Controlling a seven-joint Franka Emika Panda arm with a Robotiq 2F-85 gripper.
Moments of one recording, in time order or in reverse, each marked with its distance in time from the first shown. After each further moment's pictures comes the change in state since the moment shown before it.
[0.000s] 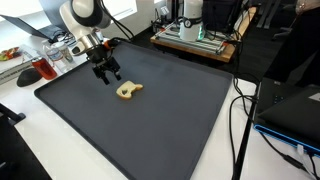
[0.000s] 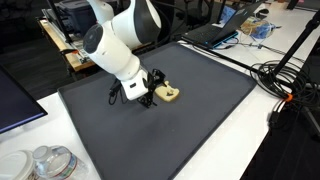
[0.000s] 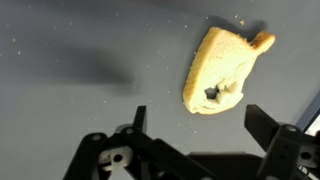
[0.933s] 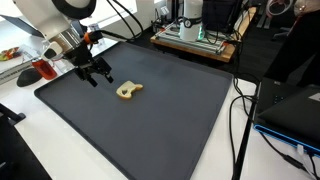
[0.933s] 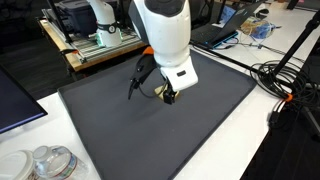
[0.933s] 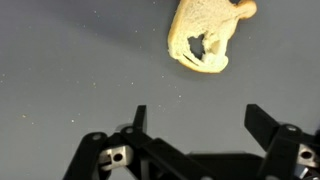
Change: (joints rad) arm 0.159 0.121 -0.022 0.433 -0.415 -0.314 0.337
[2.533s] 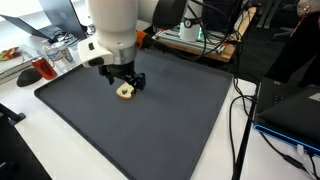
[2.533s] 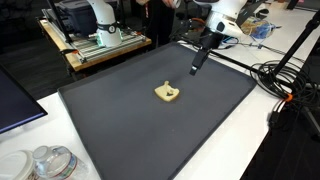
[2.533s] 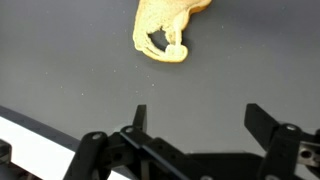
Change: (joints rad) arm 0.467 -0.141 -0.134 -0.144 -0.574 0.055 0.778
